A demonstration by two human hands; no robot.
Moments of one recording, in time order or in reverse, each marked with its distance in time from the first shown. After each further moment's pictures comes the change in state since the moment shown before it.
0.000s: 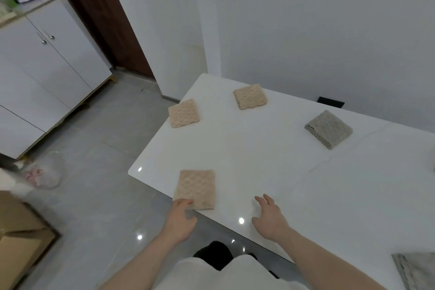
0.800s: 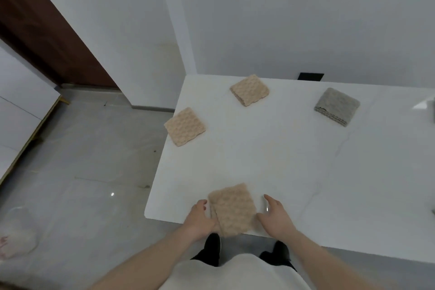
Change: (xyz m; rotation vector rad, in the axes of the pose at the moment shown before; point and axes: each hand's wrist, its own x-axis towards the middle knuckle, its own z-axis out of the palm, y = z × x) left_hand 0.148 -0.033 -0.098 0.160 -0.396 0.028; right_hand 0.064 -0.139 0.072 0.434 0.158 0.332
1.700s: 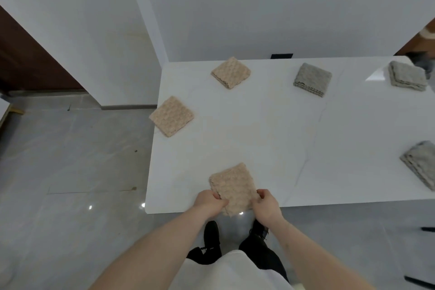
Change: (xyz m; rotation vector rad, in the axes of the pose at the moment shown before) left_hand 0.011 -0.003 -0.001 0.068 -0.096 0.020; right_hand -0.037 -0.020 0.078 0.306 0.243 0.202
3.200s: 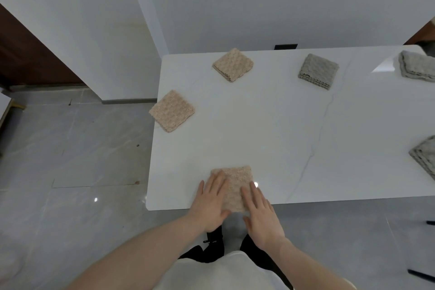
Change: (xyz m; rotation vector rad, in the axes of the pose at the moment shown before) left_hand 0.000 -0.029 0.001 0.897 0.046 0.578; right_hand -0.021 0.039 0.030 -0.693 -0.025 -0.560
